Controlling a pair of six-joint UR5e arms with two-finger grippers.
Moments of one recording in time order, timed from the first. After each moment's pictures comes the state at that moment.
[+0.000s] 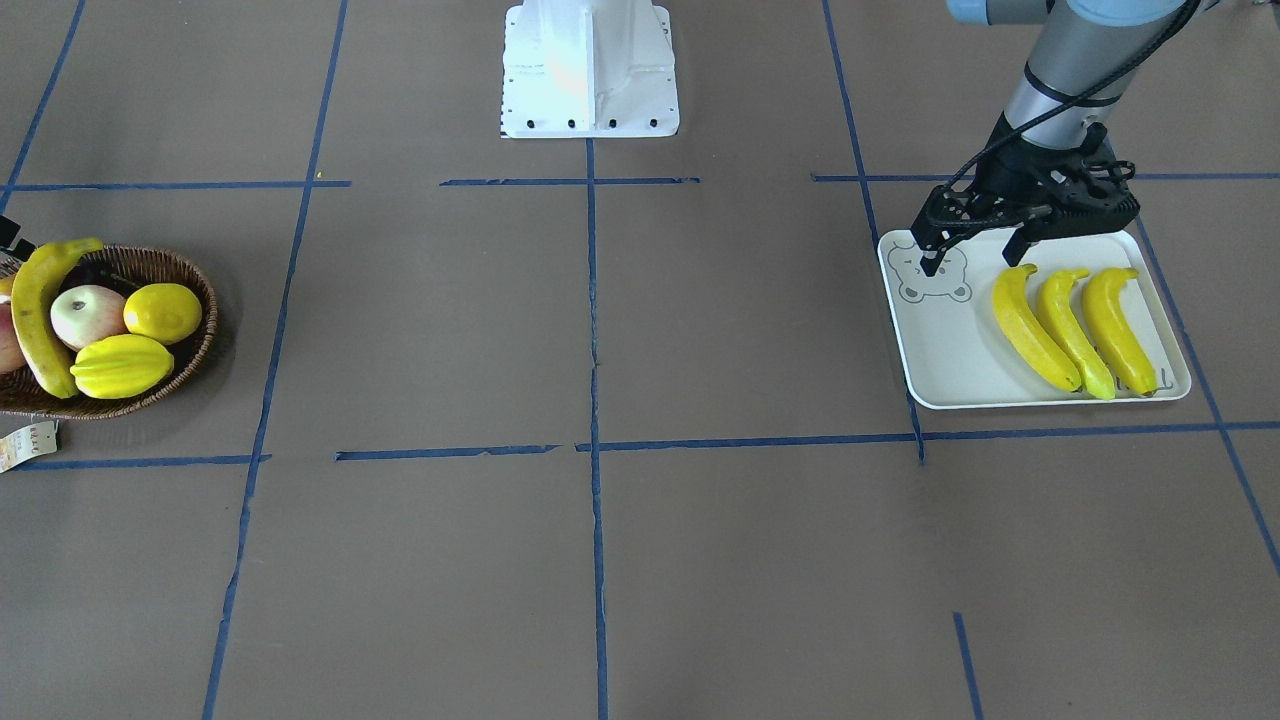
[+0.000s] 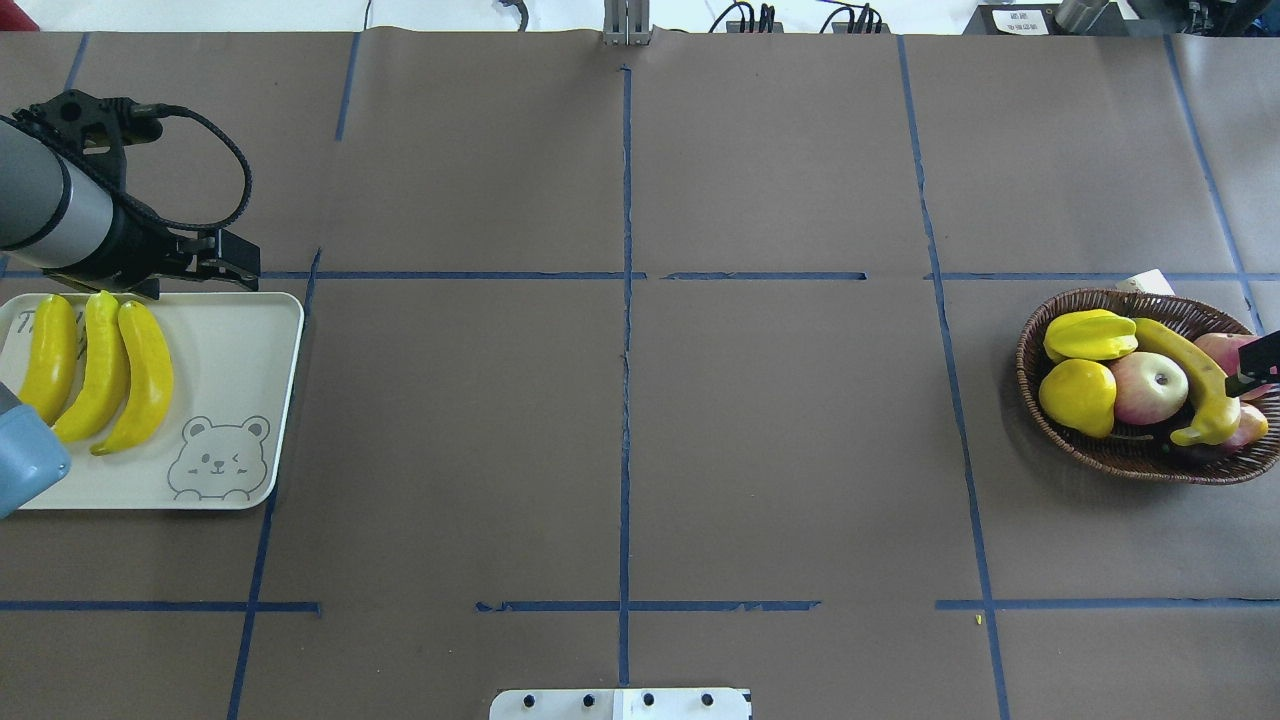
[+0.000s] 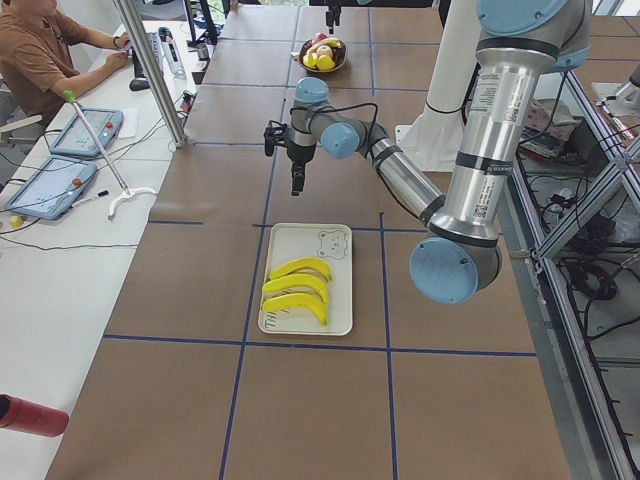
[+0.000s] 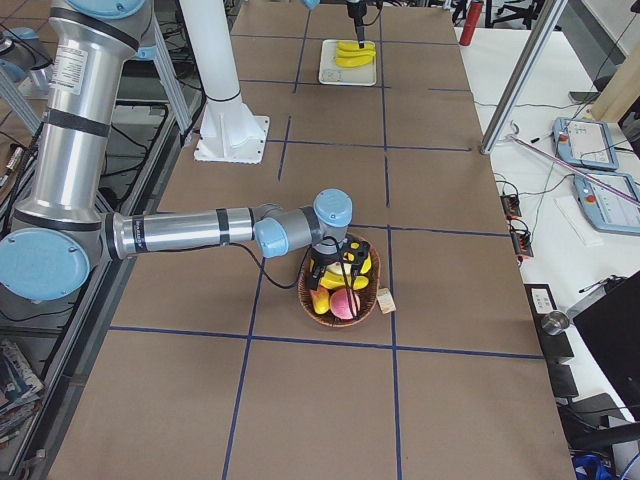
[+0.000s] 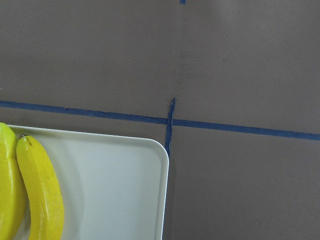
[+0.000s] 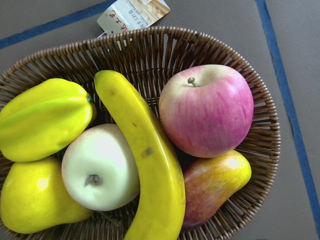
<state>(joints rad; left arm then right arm) -0.88 -1.77 -2.07 -1.57 -1.98 -1.03 1.18 -1.80 1.87 -1.35 2.37 0.77</state>
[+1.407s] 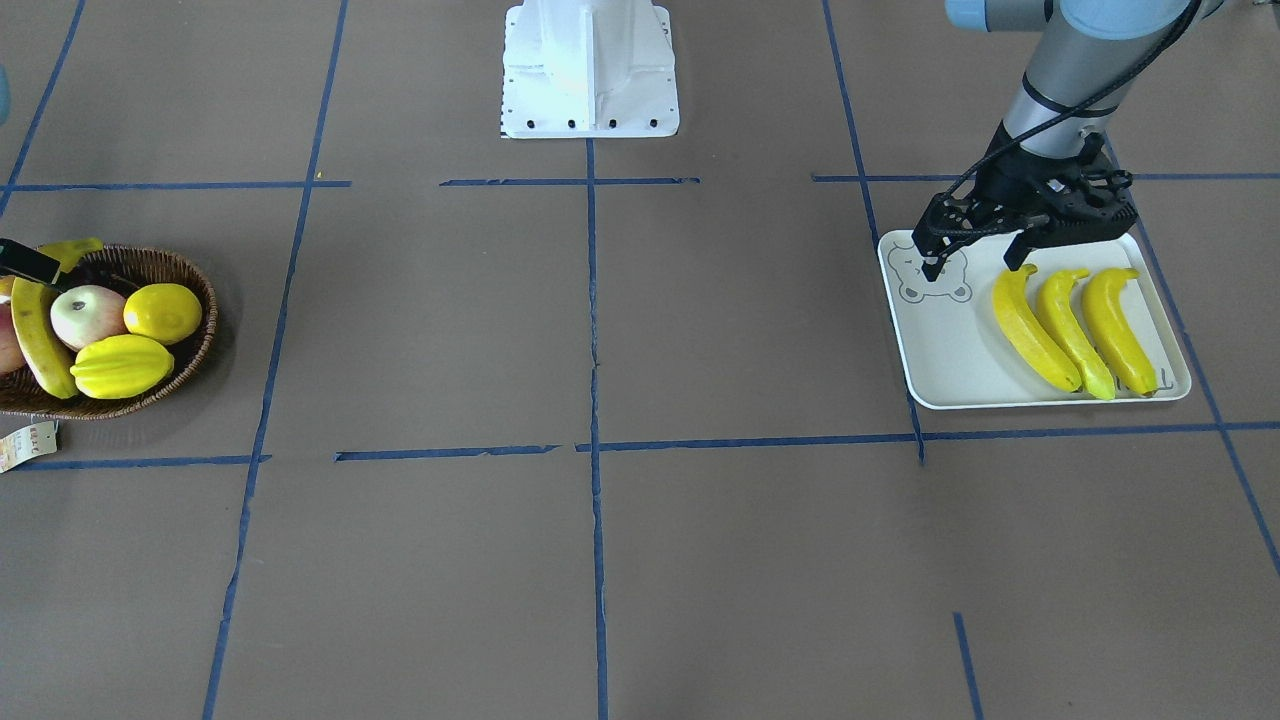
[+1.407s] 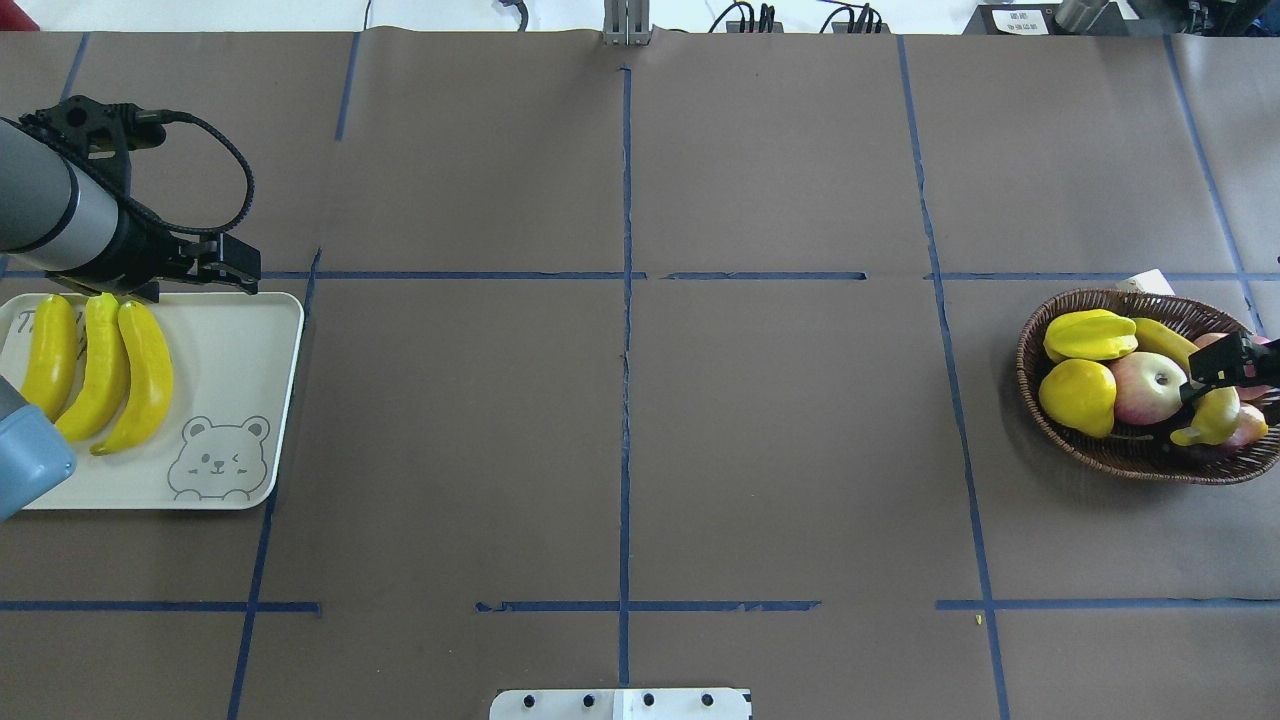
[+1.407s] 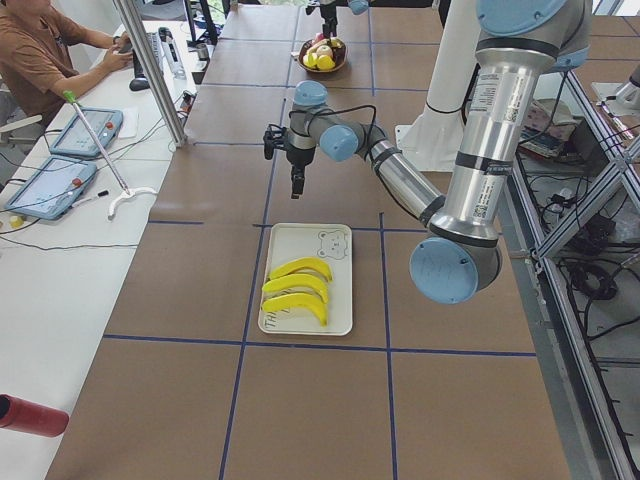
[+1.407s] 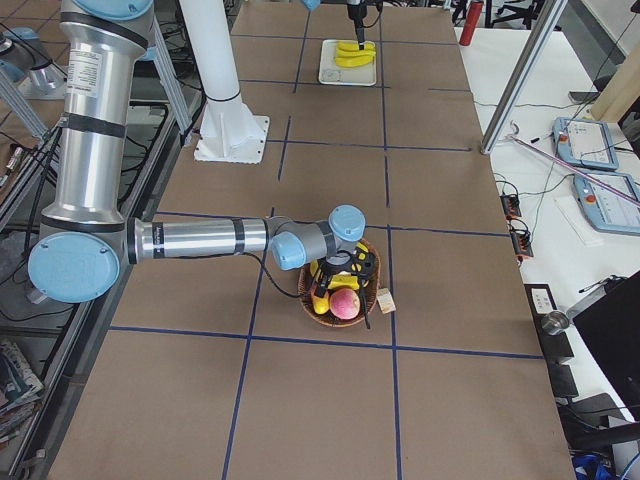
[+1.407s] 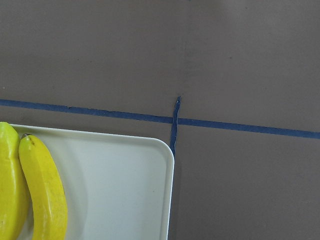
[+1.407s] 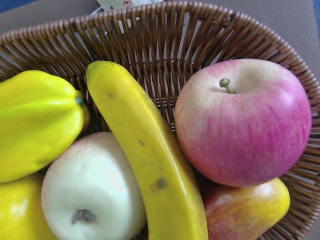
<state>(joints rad) -0.88 -1.77 -2.06 -1.57 -1.98 -1.03 1.13 -1.73 1.74 -1.30 2.41 0.77</state>
